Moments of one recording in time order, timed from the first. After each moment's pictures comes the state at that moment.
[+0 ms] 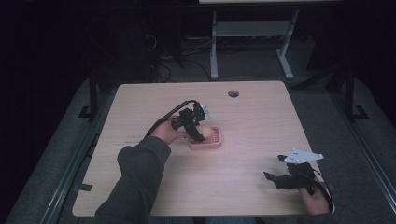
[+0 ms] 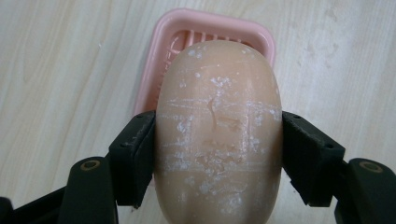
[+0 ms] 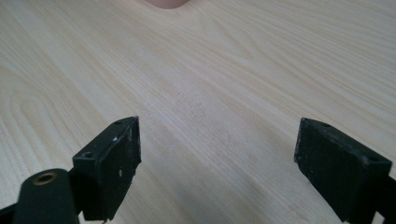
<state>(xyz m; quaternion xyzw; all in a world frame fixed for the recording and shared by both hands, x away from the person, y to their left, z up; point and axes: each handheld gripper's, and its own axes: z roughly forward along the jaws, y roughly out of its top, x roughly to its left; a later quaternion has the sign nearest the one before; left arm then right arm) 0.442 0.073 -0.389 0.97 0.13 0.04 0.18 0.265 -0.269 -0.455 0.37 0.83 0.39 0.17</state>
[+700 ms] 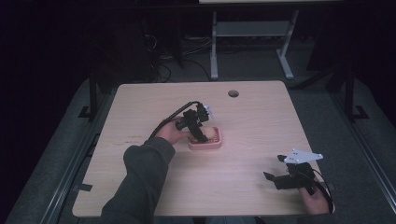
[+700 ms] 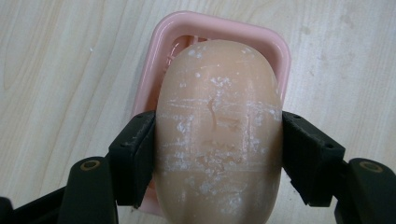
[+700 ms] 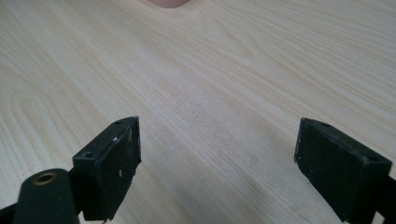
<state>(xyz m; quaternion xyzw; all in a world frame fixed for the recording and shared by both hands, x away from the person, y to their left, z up) 0.450 0.064 -0.405 0.97 0.14 0.03 0.18 0.266 -0.269 -0.456 0.37 0.83 0.39 0.17</state>
